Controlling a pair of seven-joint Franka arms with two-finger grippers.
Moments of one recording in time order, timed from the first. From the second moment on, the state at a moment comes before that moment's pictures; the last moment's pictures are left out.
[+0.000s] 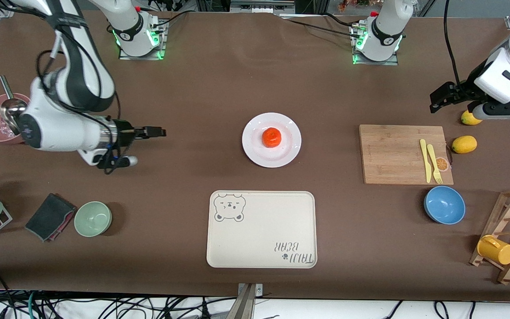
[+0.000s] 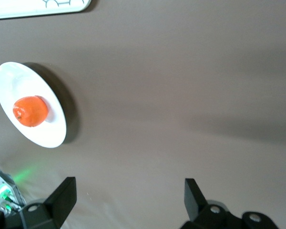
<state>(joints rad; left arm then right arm) -0.15 -0.04 0.07 -1.70 0.00 1.63 -0.11 0.17 0.30 0.06 -1.91 0.49 1.92 -0.01</state>
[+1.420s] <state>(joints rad) -0.10 0.02 0.08 -1.54 -0.04 1.57 -0.10 0.27 0.64 0.33 -1.91 0.97 2.47 -0.17</state>
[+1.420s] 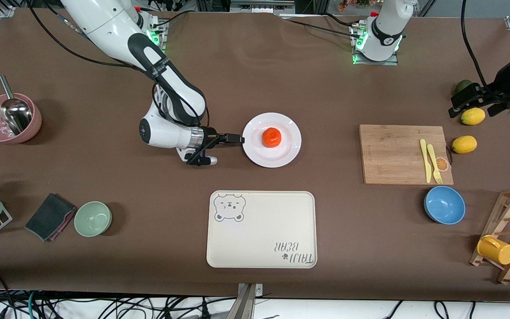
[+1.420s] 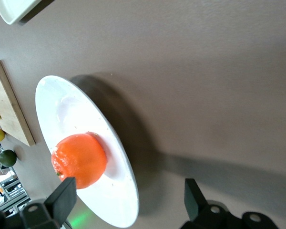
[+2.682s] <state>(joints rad) -0.10 0.02 0.08 -1.54 -0.04 1.57 -0.10 0.31 0.70 0.33 -1.84 0.97 2.51 -0.26</state>
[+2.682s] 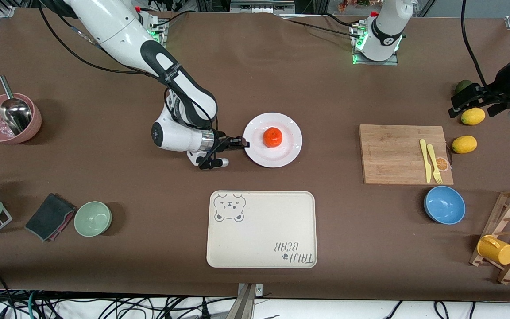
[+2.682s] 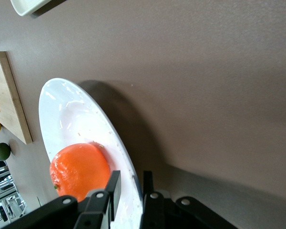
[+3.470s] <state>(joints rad) -0.10 0.02 0.08 -1.54 -0.04 1.57 -0.10 0.31 0.71 0.33 -1.83 0.97 2.52 -0.31</state>
